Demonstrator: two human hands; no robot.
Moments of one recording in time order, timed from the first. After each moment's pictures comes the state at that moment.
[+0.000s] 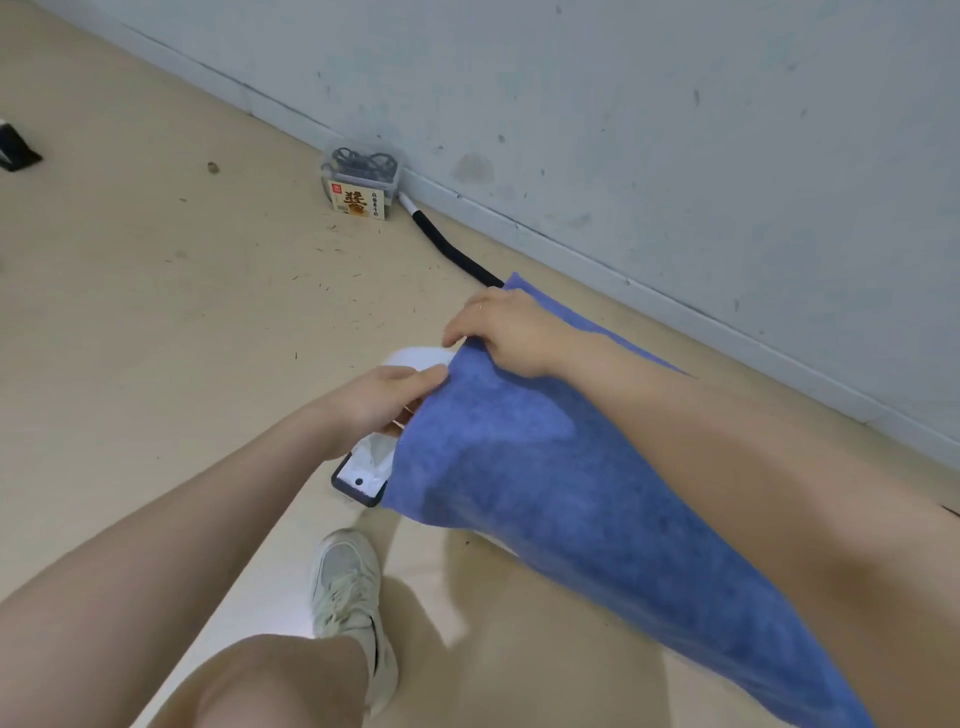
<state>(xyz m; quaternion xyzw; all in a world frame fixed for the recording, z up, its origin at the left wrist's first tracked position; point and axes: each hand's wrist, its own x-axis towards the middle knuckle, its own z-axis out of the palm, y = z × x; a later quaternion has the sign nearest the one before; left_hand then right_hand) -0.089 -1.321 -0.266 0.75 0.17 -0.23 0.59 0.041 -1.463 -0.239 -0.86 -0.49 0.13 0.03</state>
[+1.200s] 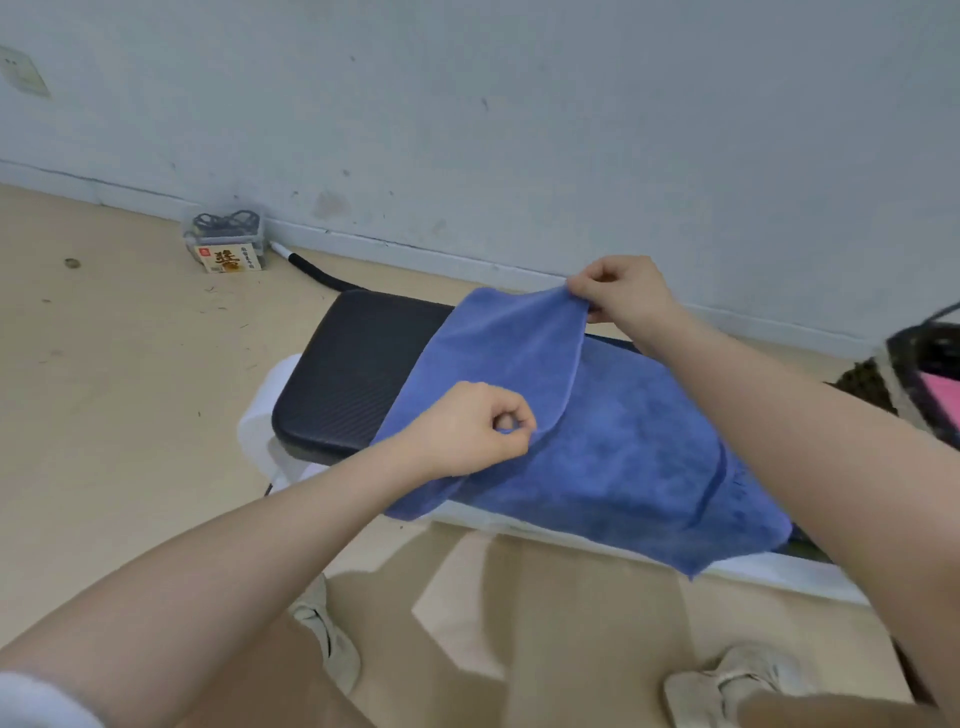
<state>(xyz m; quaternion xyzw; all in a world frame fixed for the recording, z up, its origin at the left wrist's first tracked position) -0.143 -1.531 -0.185 0.87 -0.17 -0.14 0.44 -0.028 -1.716 -0.145 -0.86 0.02 0.02 0.52</state>
